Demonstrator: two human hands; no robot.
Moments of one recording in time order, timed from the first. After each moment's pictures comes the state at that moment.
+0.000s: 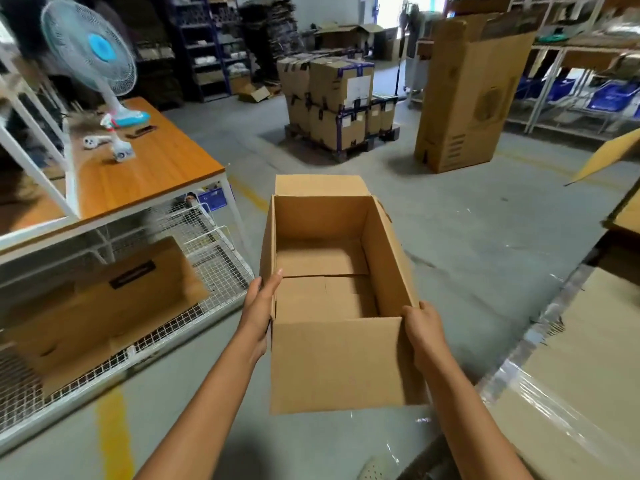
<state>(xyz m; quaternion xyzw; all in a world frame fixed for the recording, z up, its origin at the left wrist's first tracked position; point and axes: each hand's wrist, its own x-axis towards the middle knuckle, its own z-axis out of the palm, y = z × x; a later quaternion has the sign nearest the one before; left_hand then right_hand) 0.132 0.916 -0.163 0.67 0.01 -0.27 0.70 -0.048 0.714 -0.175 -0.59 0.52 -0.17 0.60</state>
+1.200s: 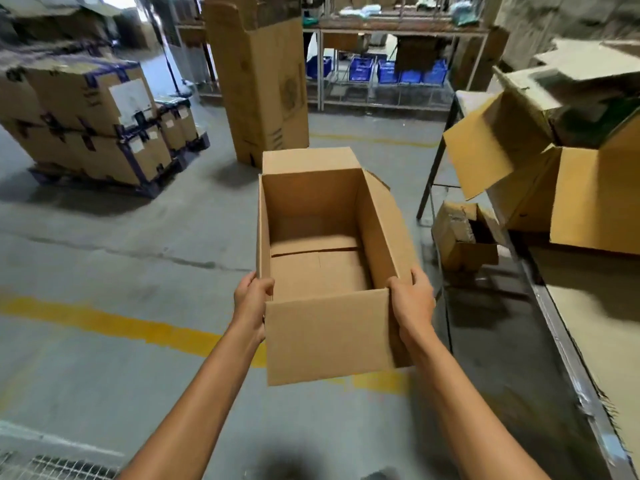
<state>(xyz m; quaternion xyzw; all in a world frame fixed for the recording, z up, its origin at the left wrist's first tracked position) 0.441 0.466 -0.165 0.61 -0.13 -0.49 0.61 0.201 0.424 -0.144 -0.43 0.69 -0.42 0.40</state>
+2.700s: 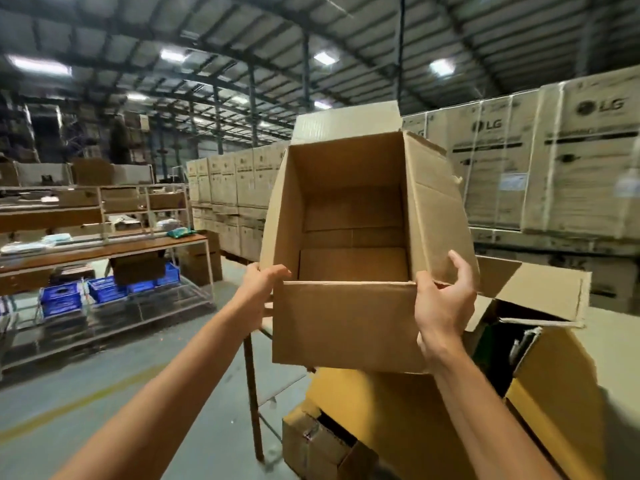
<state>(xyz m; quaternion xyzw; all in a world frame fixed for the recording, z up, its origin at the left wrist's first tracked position) 0.277 -0.281 0.156 0.31 -0.62 -0.62 0.36 0.152 -0.055 0.154 -0.15 0.58 -0.78 -0.14</state>
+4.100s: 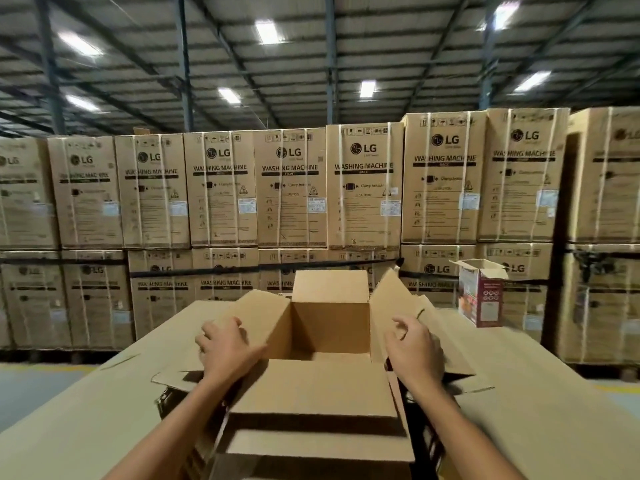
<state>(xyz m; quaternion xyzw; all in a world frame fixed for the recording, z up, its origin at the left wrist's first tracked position) -0.132 -0.354 0.105 0.21 -0.91 -0.26 0.23 -0.131 -0.066 0.114 0.05 0.86 -0.43 -0.27</state>
